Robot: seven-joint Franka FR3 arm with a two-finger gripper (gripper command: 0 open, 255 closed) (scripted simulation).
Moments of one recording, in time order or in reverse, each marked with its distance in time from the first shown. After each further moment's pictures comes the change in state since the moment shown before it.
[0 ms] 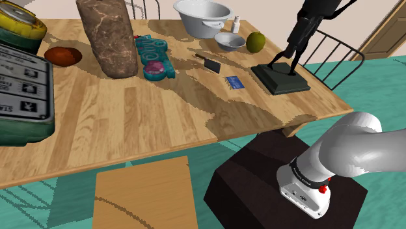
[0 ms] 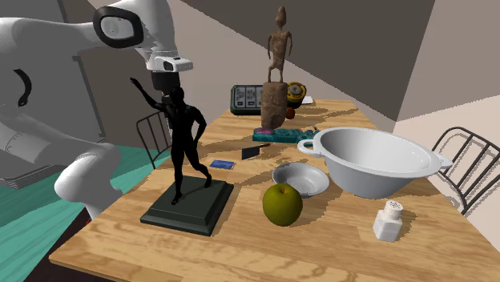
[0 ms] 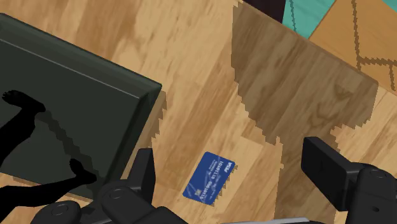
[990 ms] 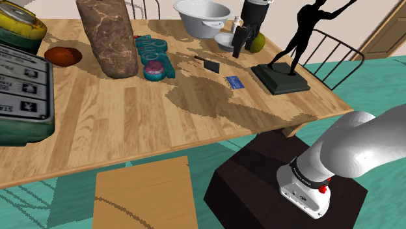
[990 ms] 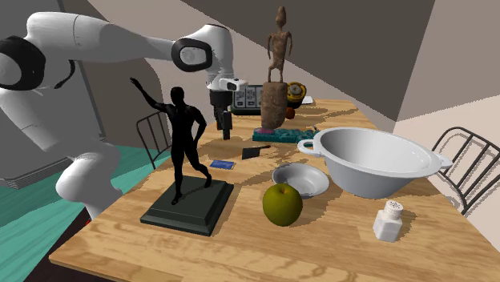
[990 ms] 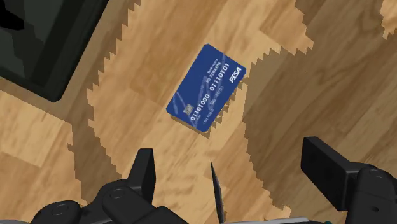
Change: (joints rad) arm 0.042 0.449 0.043 0.151 -0.008 0.290 -0.037
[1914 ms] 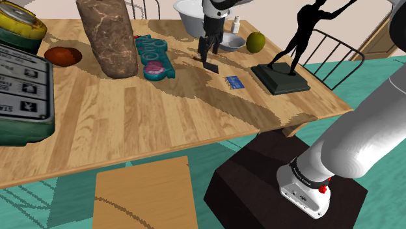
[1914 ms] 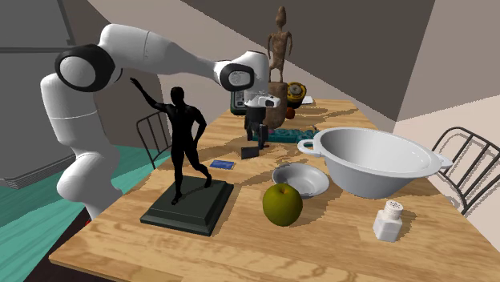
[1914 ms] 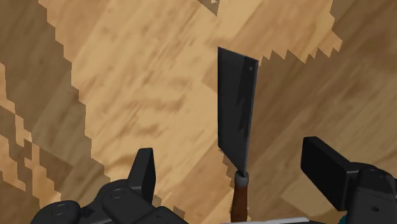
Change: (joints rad) arm 0.028 0.410 0.036 0.260 -0.035 0.143 -0.016
